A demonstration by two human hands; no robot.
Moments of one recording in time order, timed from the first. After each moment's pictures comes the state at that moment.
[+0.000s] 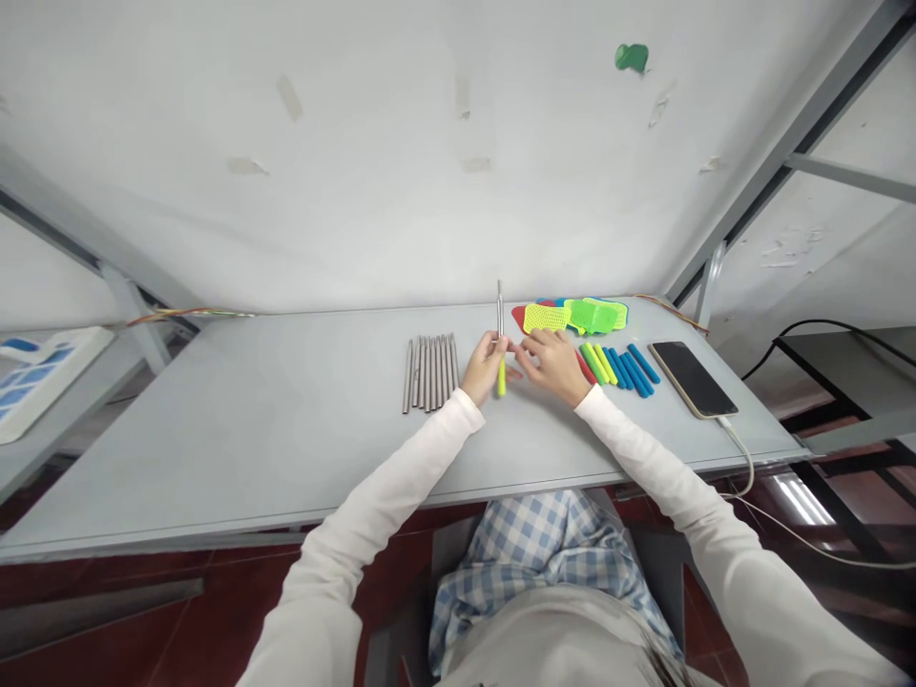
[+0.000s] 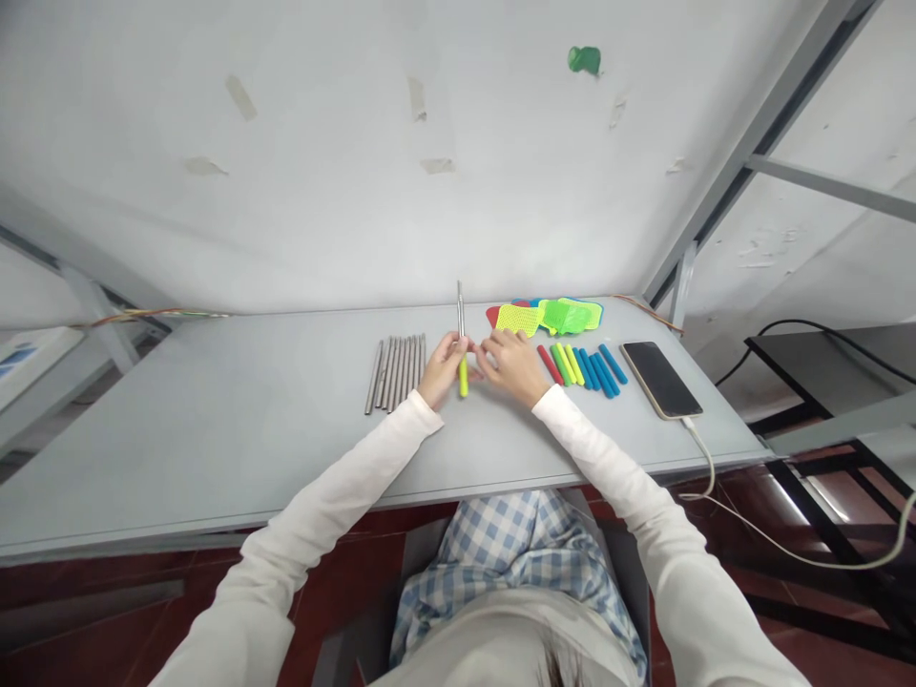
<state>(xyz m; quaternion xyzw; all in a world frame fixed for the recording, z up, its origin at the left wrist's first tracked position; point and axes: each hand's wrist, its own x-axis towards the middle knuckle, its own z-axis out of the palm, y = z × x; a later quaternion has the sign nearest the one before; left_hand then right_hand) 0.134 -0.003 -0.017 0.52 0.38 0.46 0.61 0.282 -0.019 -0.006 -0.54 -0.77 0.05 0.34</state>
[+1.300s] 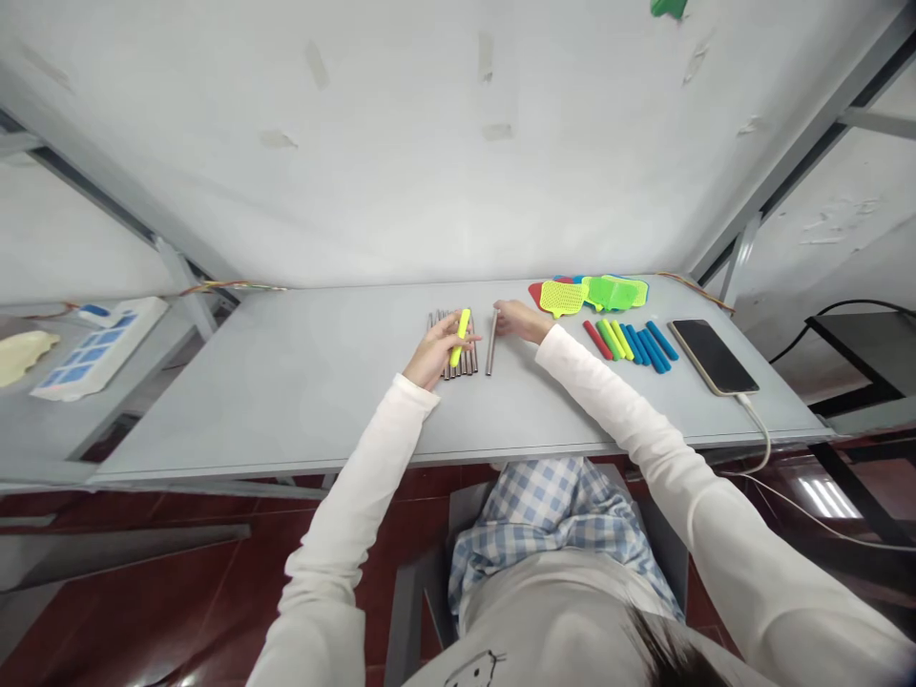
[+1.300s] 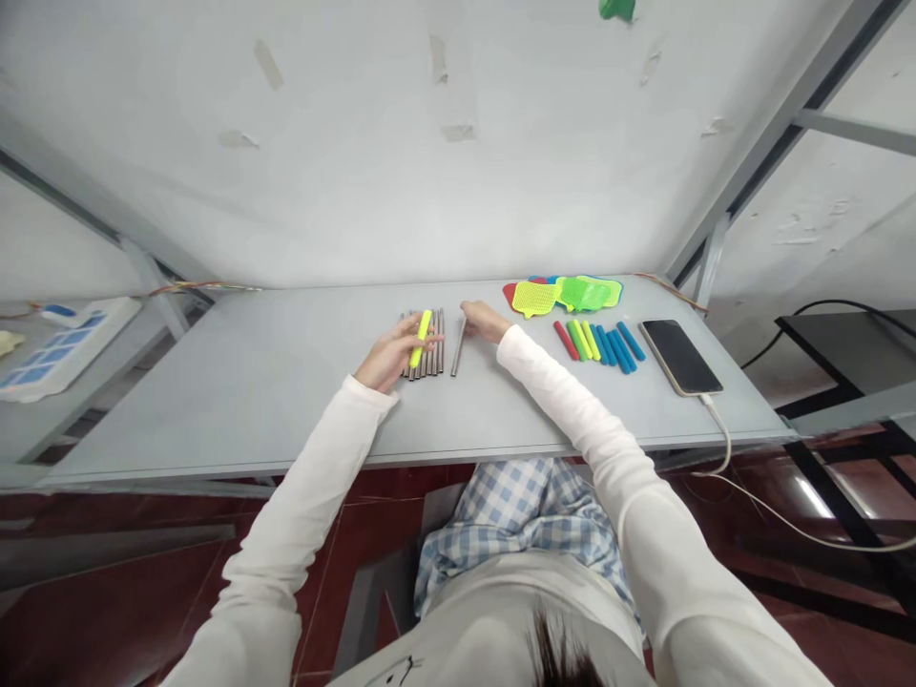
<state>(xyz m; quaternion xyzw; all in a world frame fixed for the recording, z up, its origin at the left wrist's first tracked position) 0.041 -0.015 -0.001 0.48 0.43 0.47 0.61 0.214 0.058 -0.011 -0.58 -0.45 0.56 0.38</state>
